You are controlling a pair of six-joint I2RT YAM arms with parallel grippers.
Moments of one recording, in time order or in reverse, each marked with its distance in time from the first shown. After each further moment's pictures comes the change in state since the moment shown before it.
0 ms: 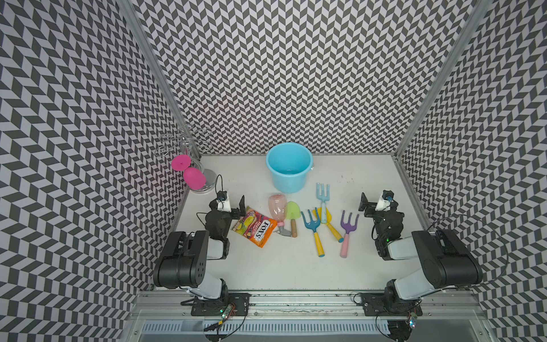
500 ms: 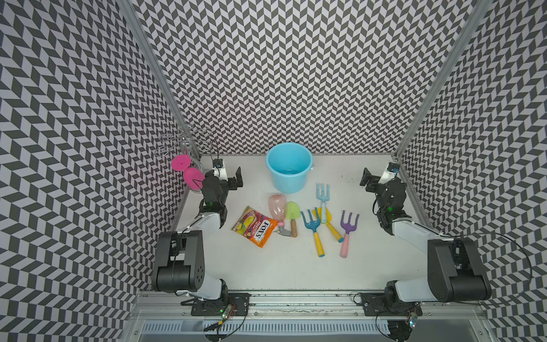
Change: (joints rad) left arm 0.021 -0.043 0.496 -0.528 -0.050 -0.011; right arm -0.006 -0.135 0.463 -0.603 -0.003 0.166
